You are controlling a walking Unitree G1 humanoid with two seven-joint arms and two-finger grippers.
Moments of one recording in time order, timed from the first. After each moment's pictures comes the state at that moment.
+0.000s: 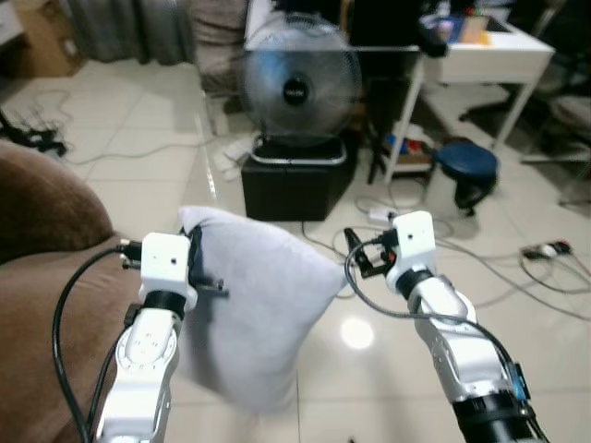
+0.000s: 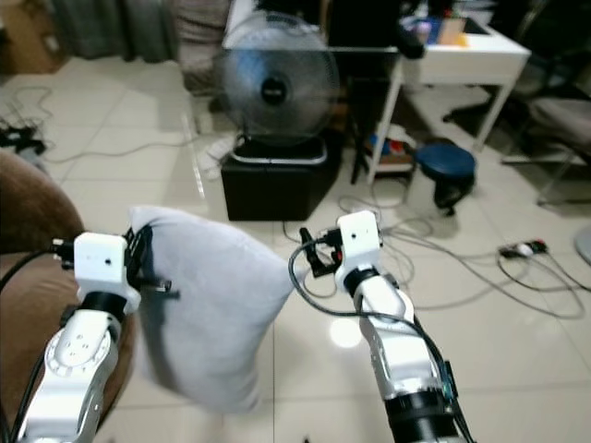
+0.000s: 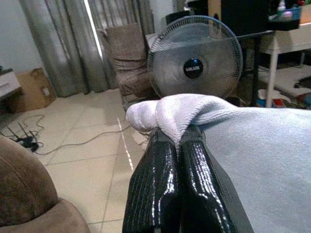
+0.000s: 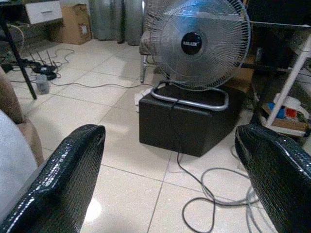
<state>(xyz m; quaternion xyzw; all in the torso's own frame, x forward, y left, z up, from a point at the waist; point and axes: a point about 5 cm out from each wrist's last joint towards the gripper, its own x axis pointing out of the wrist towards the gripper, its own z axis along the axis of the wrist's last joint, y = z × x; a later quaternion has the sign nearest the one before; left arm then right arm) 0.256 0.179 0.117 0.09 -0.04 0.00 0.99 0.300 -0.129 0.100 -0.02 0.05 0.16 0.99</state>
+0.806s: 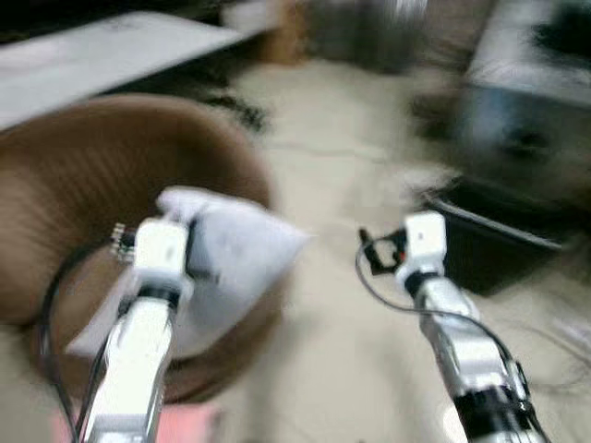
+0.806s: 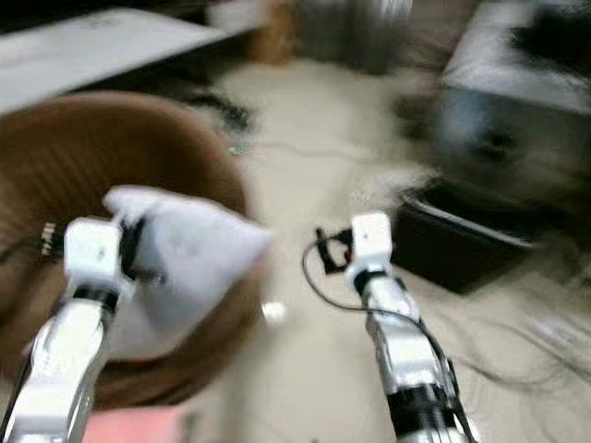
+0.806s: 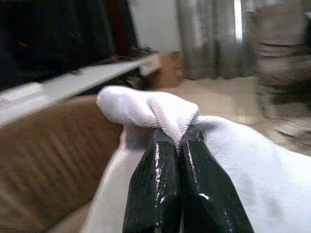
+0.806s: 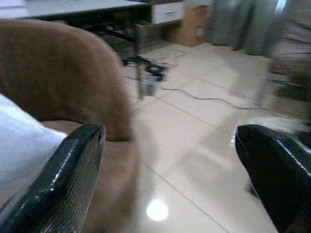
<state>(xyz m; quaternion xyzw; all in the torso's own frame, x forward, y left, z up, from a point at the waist) 0.265 0.178 0.139 0.11 -0.06 -0.03 0.99 0.306 -0.143 0.092 0.00 0.05 0.10 0.99</state>
